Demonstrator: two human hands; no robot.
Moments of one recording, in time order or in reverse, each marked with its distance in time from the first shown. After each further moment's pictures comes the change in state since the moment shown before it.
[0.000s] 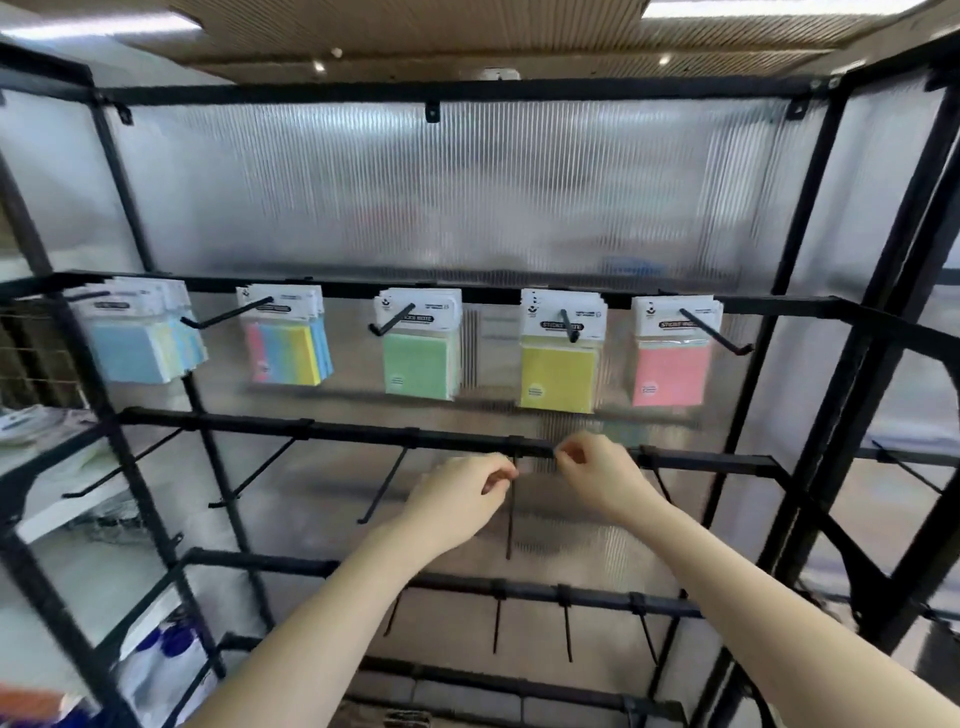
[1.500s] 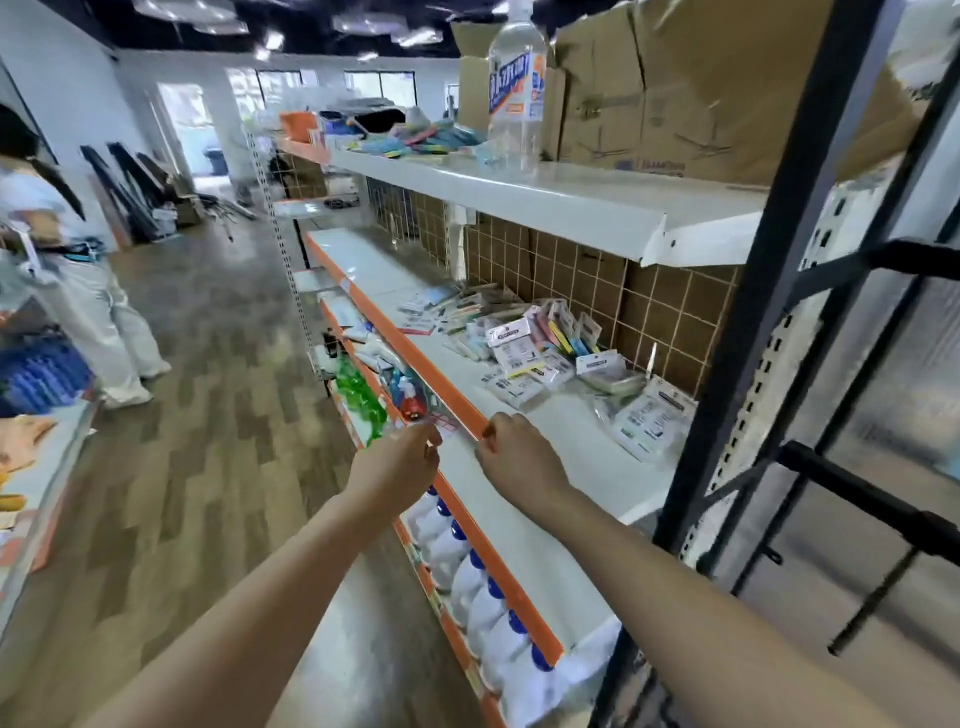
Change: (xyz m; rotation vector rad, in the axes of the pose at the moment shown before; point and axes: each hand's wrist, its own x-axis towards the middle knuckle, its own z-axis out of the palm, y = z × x) left_hand -0.331 -0.559 -0.344 0.446 0.357 -1.175; right_hand -0.007 -0.628 0.539 0.131 -0.586 -0.838
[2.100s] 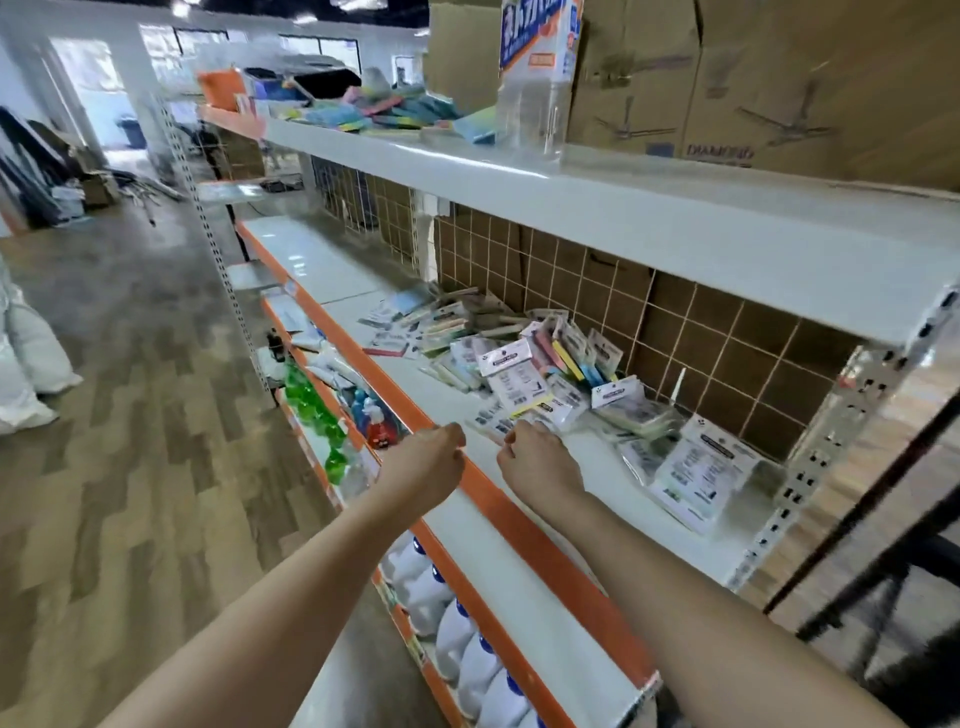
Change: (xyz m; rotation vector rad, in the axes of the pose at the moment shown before) left_hand 0.178 -0.017 0.067 0.012 -0.119 0.182; right_hand 0.153 0.049 0.050 -0.139 -0.023 0.210
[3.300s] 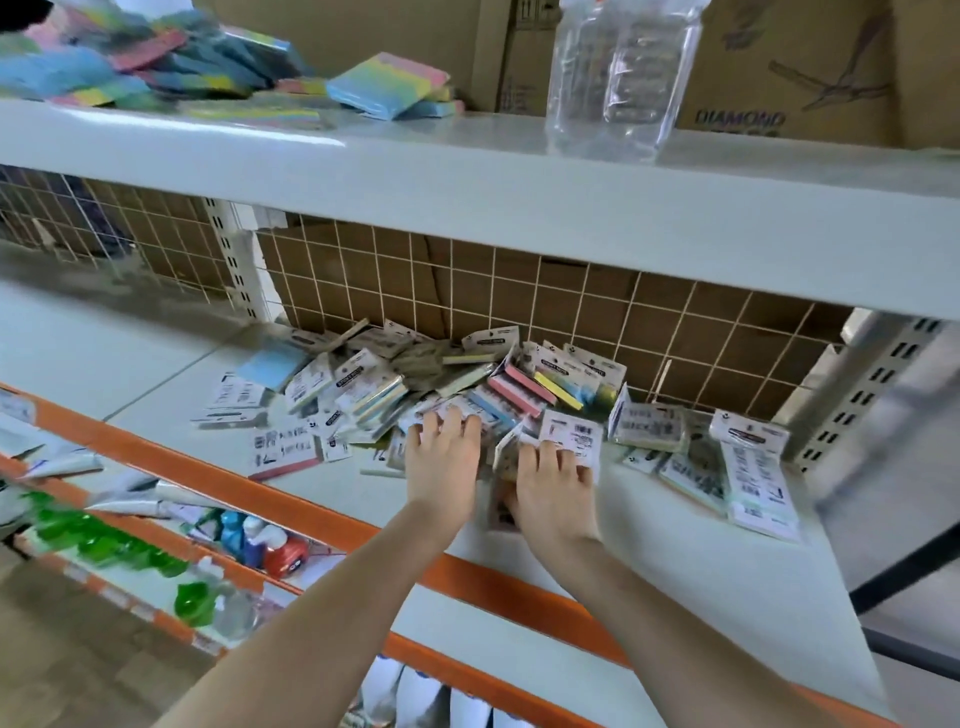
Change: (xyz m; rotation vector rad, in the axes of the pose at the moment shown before) left_hand 0.220 -0.043 0.050 0.202 0.153 0.560; right_hand 0.138 -0.022 0.080 -0.527 0.213 0.506
